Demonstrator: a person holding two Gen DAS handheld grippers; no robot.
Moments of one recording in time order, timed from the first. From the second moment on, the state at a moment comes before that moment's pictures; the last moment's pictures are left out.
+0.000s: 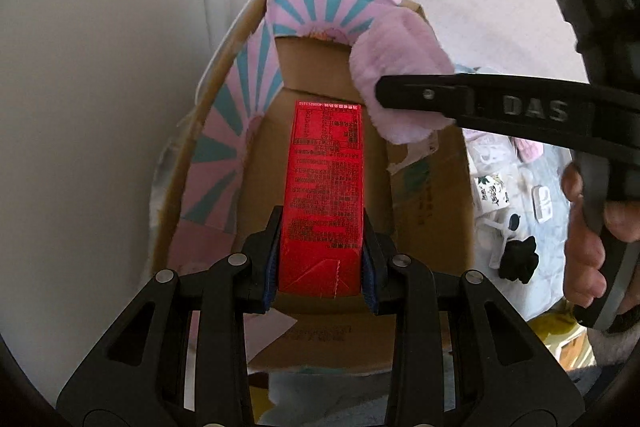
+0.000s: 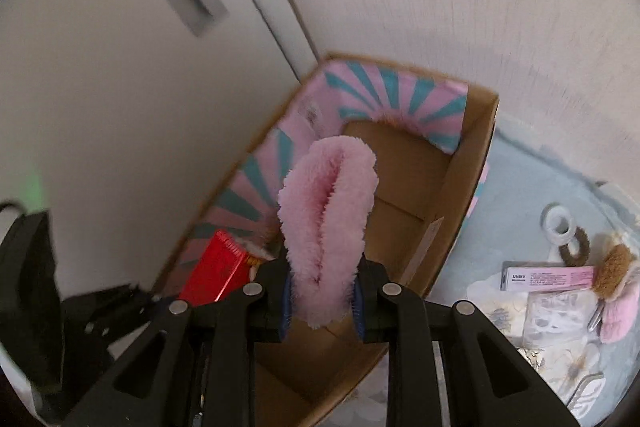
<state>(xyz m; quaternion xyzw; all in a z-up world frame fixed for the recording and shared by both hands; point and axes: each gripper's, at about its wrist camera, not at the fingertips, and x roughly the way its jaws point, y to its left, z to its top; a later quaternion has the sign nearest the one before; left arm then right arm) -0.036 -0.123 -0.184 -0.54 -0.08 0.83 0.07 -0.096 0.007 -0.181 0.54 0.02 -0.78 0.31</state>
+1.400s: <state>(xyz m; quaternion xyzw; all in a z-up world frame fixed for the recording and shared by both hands) -0.014 -0.112 -0.141 -0.51 -0.09 0.85 0.12 -0.060 0.082 -0.146 0.51 -0.06 -0.82 0.26</state>
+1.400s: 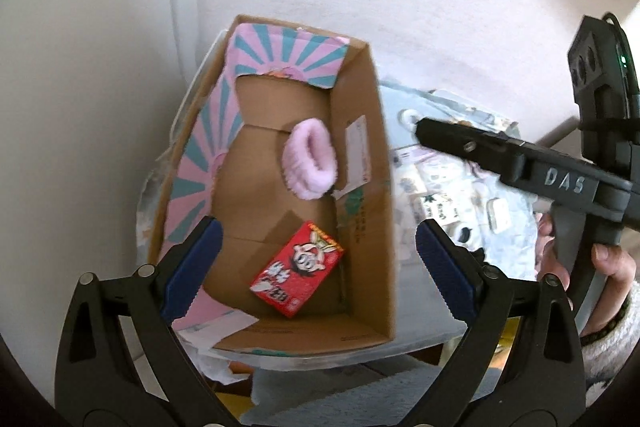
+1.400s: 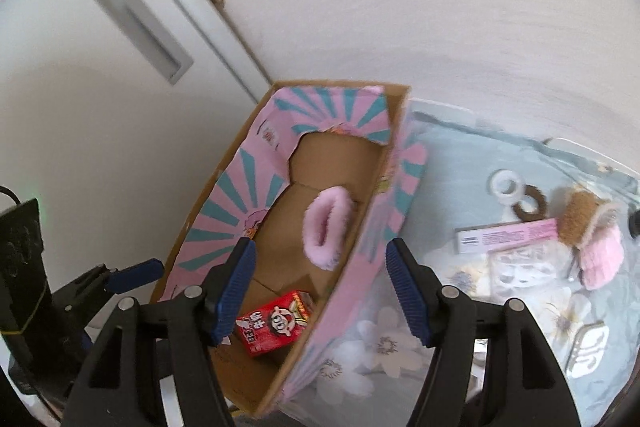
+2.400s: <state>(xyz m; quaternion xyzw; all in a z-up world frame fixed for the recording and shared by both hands) 0.015 0.100 -0.186 -0.54 0.06 0.78 0.32 0.020 0.346 -0.174 0.52 -0.11 -0.85 0.03</state>
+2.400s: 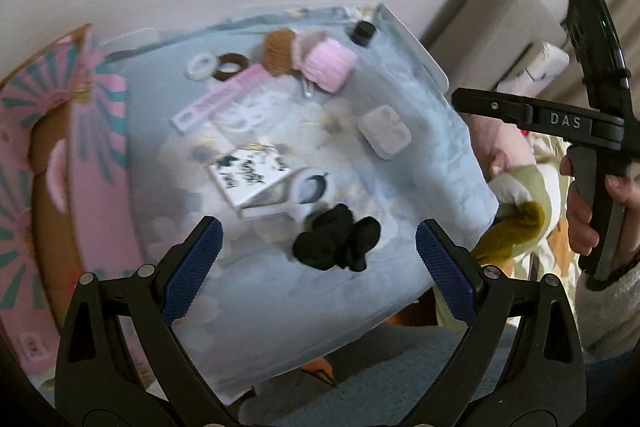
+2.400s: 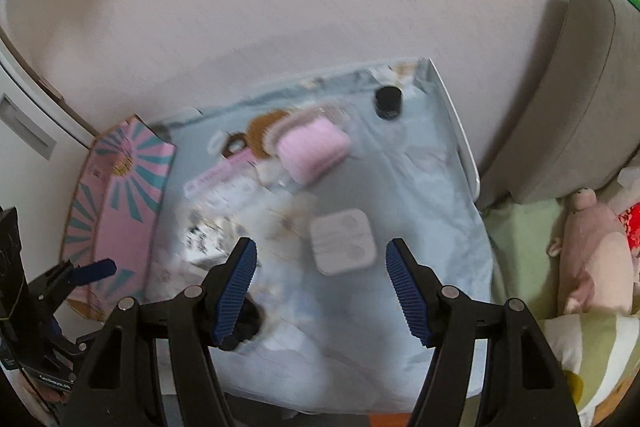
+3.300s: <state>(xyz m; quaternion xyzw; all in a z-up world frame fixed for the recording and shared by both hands) 0.039 0.158 -0.265 -0.53 0.18 0.79 0.25 -0.015 0.342 -0.260 0.59 -0.05 -0.80 0.11</state>
